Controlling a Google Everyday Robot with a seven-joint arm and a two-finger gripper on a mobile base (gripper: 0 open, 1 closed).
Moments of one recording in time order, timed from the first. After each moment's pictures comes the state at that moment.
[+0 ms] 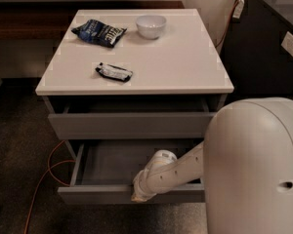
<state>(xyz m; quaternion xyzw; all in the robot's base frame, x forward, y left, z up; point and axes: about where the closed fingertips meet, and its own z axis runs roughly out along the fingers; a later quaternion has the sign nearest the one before) 0.489 0.028 0.399 -0.68 0.71 0.08 0.18</state>
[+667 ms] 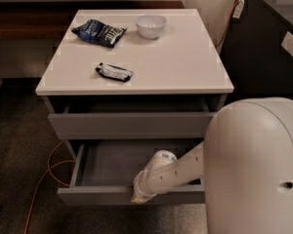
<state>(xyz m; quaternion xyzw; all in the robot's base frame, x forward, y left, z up) 0.489 0.028 0.400 -0.68 0.71 0.08 0.18</state>
